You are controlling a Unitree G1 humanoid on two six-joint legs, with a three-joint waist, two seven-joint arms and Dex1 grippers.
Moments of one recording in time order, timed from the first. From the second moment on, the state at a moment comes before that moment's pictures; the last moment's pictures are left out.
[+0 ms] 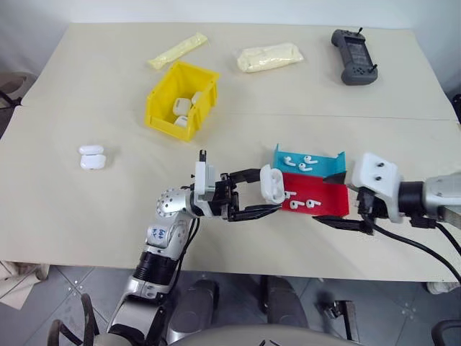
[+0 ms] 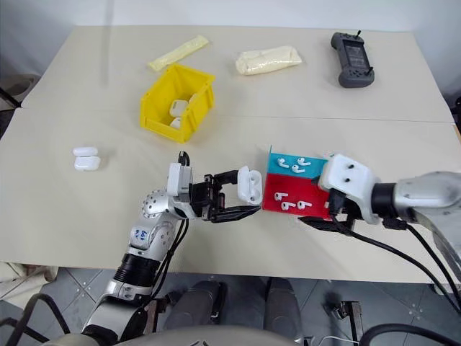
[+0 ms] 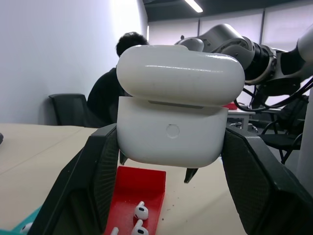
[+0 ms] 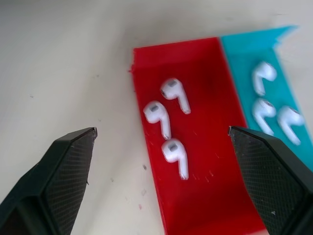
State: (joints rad) left arm -0.35 0.11 -0.16 0.05 -0.49 -0.06 -1.16; right arm -0.29 -1.18 0.04 -0.55 0.47 0.78 1.00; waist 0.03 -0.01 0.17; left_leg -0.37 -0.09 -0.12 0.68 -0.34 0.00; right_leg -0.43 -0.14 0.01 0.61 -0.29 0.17
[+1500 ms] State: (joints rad) left arm -0.32 0.14 -0.18 -0.03 -0.49 0.00 -1.06; right arm -0.59 -1.05 0.43 -0.29 -0.02 0.61 1.26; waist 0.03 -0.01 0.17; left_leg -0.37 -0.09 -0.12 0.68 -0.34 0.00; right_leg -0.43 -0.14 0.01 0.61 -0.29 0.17
